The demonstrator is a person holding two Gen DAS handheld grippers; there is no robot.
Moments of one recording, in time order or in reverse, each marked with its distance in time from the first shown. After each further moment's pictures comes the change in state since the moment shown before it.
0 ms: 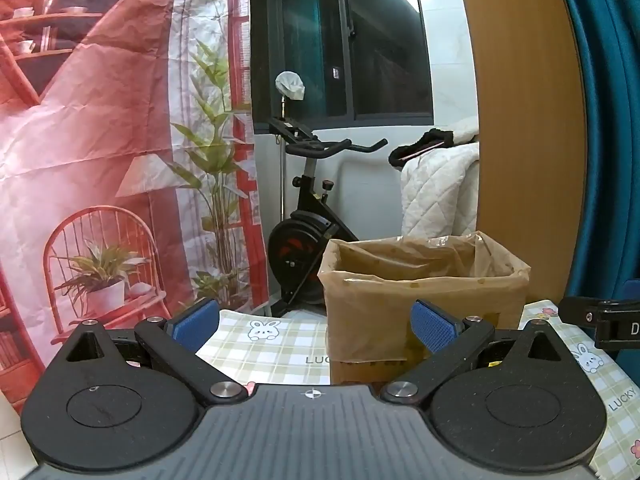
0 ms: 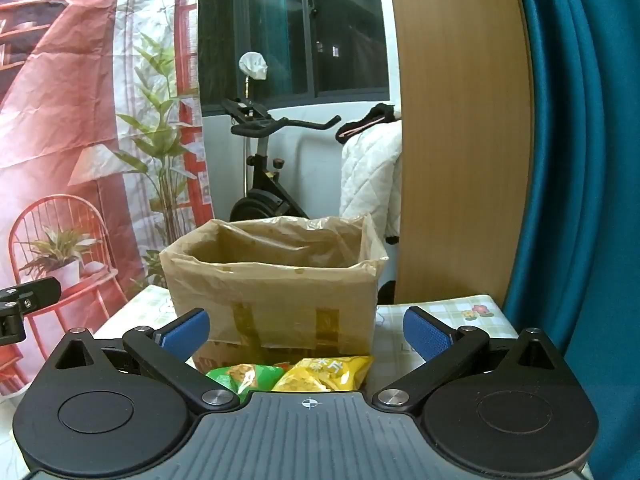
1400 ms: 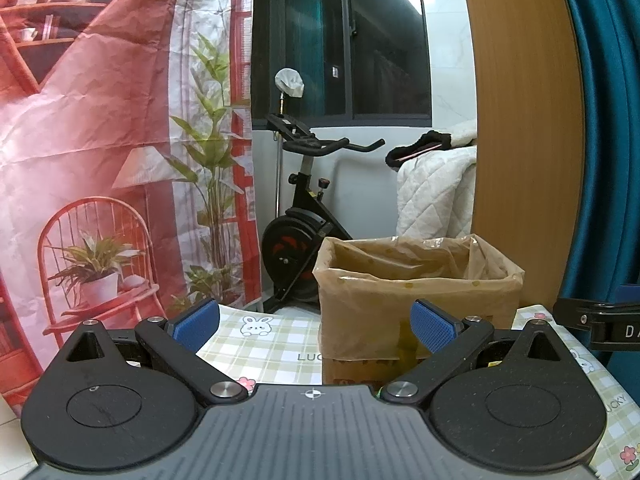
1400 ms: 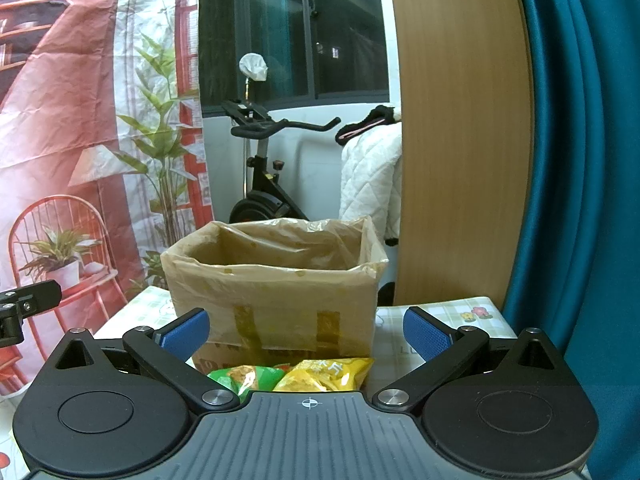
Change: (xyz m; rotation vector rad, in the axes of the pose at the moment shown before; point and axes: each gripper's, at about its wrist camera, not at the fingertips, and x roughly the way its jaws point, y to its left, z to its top) left arm 0.000 0.002 0.001 -0.033 0.005 -0.019; right arm -0.003 0.003 0.002 -0.001 -0.005 0.000
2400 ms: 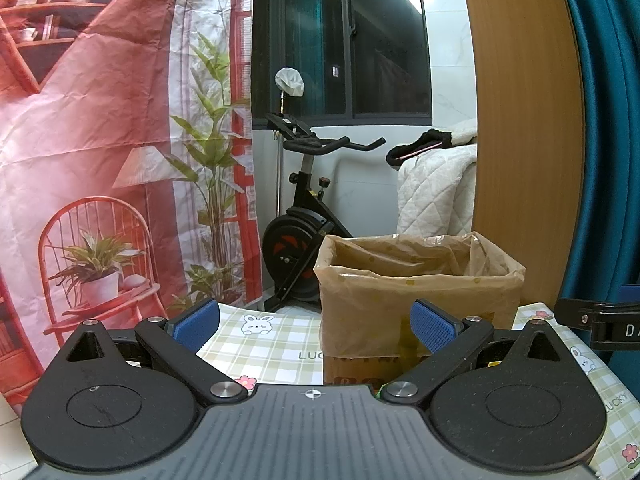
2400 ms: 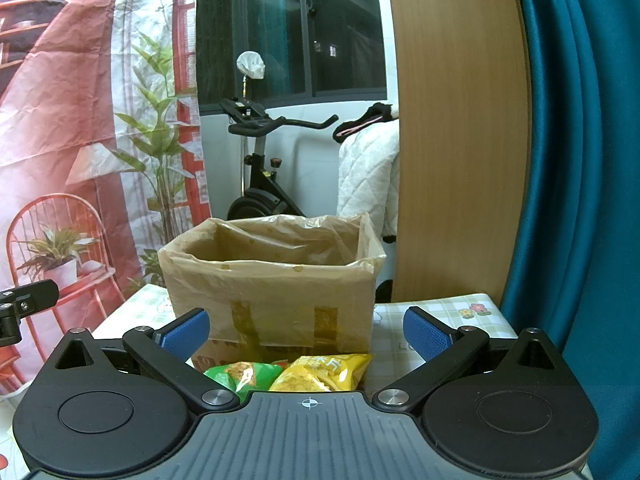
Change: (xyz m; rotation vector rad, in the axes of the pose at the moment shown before) left arm 0.001 0.001 -0.003 0.003 0.000 0.001; right arm -0.005 -0.003 0.002 0.003 0.003 -0.006
